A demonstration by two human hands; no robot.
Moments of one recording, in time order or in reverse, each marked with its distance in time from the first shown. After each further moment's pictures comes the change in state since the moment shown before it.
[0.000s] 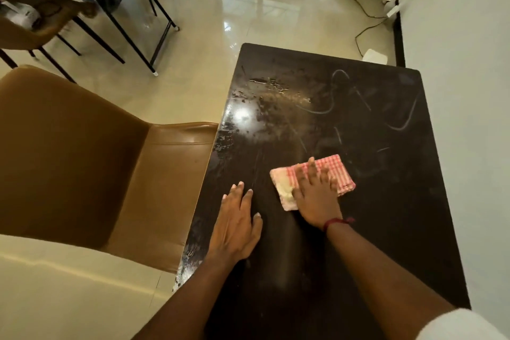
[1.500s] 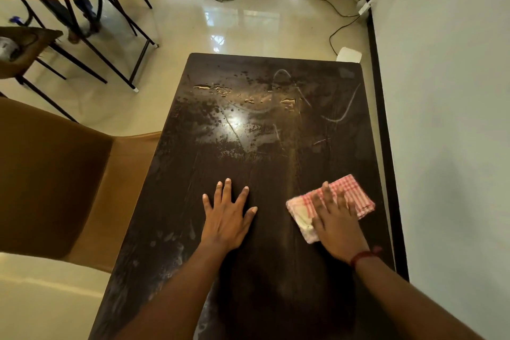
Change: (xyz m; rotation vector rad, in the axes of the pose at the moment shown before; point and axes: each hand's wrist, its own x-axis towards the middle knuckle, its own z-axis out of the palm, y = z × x) left_hand 0.024 0.126 0.054 0.242 -0.191 -0.073; right_hand -0.088 0.200 0.000 -0.062 -0.040 -0.018
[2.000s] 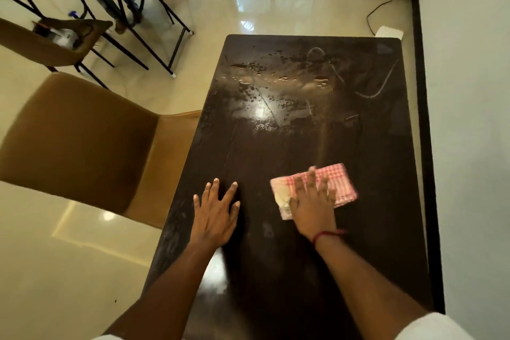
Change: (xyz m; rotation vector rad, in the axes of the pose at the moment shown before) left_hand -0.100 -0.078 -0.003 -0.028 0.028 -0.173; right_hand -0.024 -0.127 0.029 0.066 0.094 0.047
